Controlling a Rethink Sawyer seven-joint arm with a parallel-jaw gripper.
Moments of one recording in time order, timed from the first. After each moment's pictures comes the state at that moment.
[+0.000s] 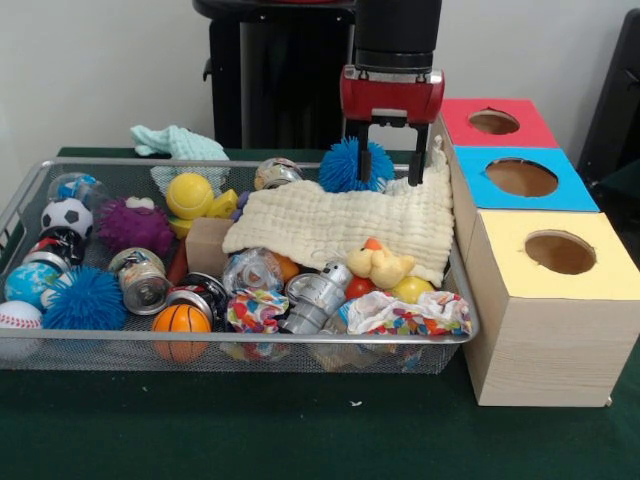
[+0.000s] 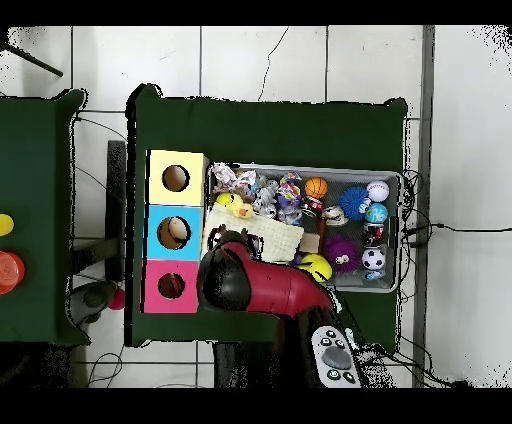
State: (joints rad) arm -0.21 -0.76 0.04 2.01 0.00 0.07 1.72
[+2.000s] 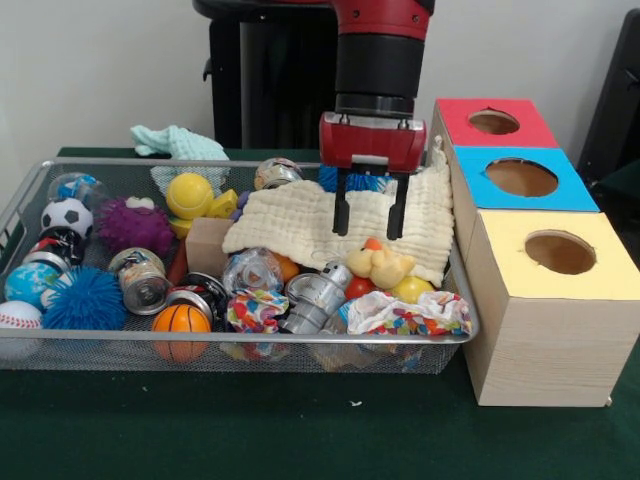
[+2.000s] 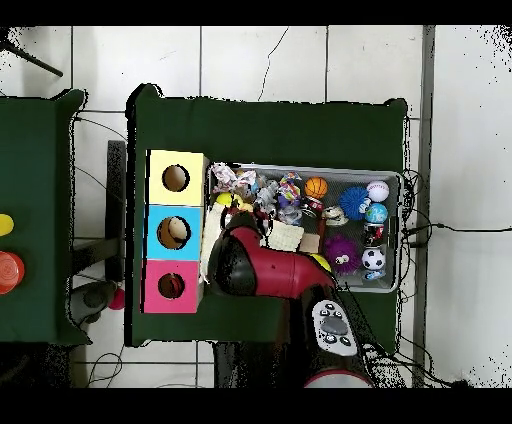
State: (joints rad) arm -0.20 -0.62 0.00 1.89 -0.07 -0.15 1.72
